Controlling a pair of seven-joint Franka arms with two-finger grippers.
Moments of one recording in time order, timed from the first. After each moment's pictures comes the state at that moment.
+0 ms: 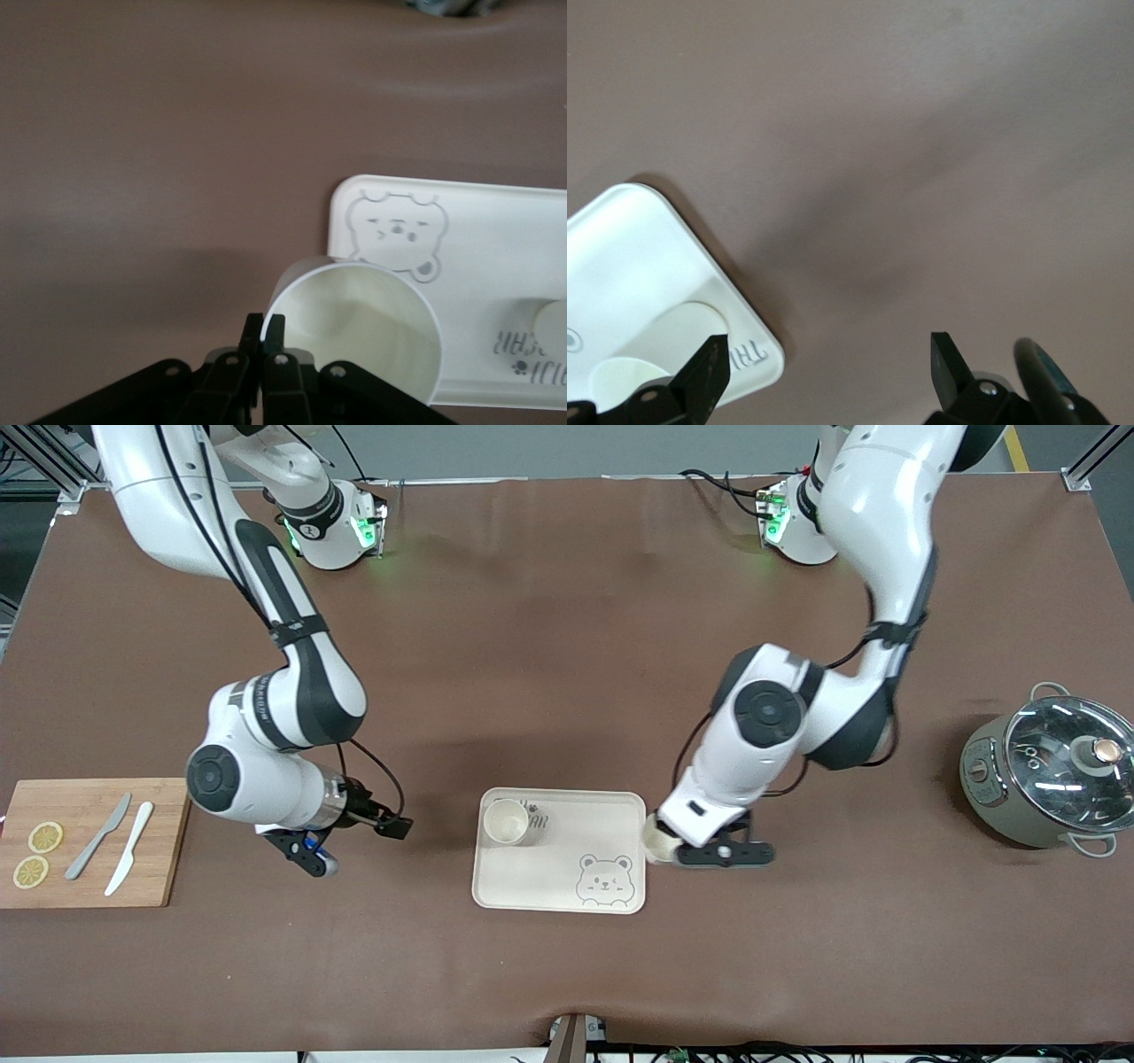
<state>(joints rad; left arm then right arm) -0.36 0.63 -0.11 -1.36 0.10 2.16 -0.54 0.25 0.61 0.03 -1.54 0.26 2.10 0.74</state>
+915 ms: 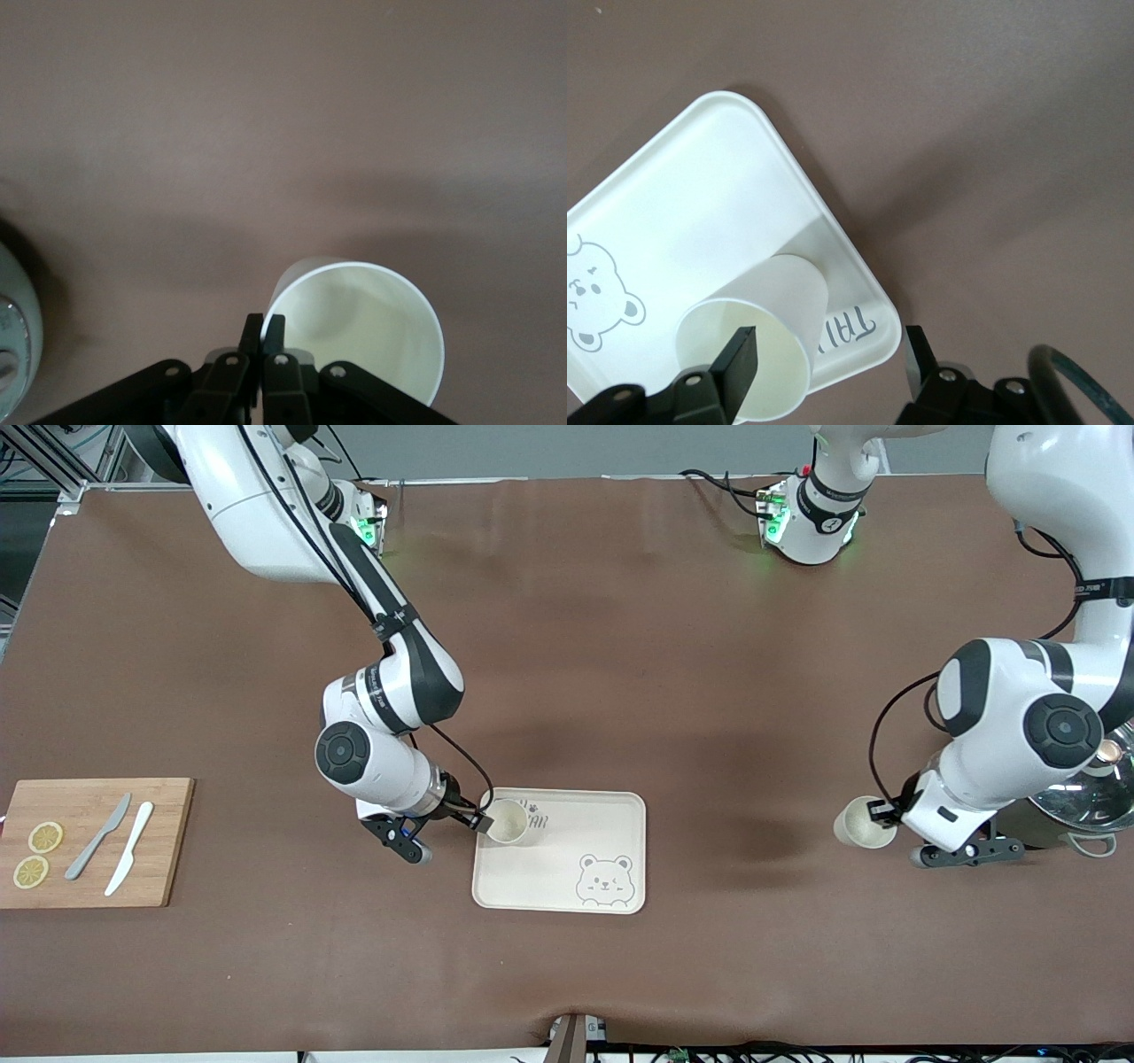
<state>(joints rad) 0.05 0.43 -0.12 -1.70 0.11 2.13 -0.19 0.42 0.70 0.03 -1.50 0.26 2.28 0.90</state>
